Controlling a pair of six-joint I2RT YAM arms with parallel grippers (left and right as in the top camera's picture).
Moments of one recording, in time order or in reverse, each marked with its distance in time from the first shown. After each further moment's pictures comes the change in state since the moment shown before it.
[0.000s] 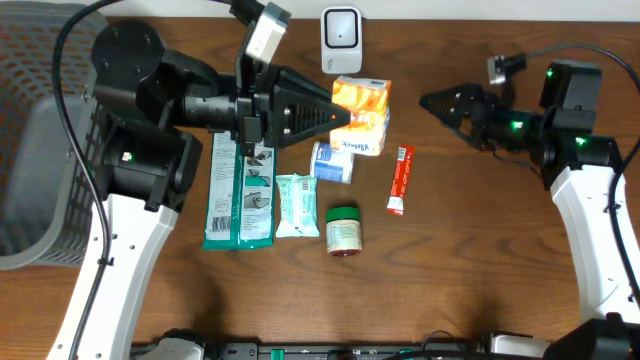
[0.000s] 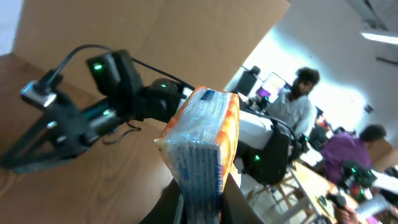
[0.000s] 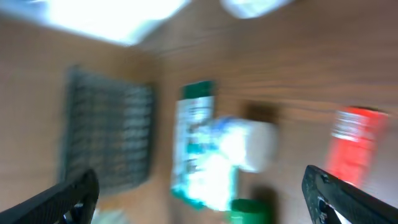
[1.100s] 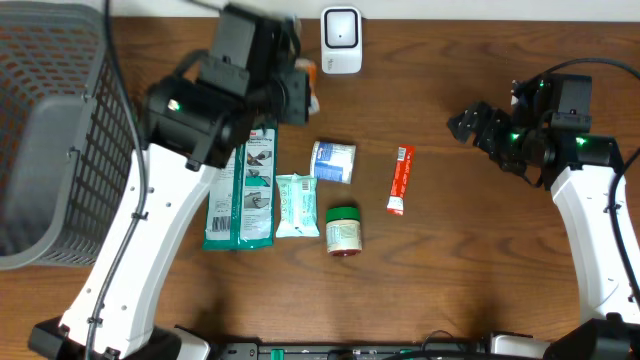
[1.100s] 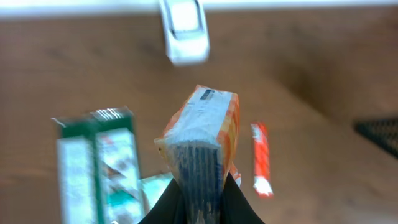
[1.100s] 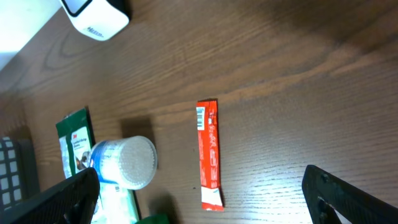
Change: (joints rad) left arm -0.199 0.271 0.513 -1.241 -1.474 0.518; right arm 0.000 0.000 0.000 -0.160 0.478 -0.036
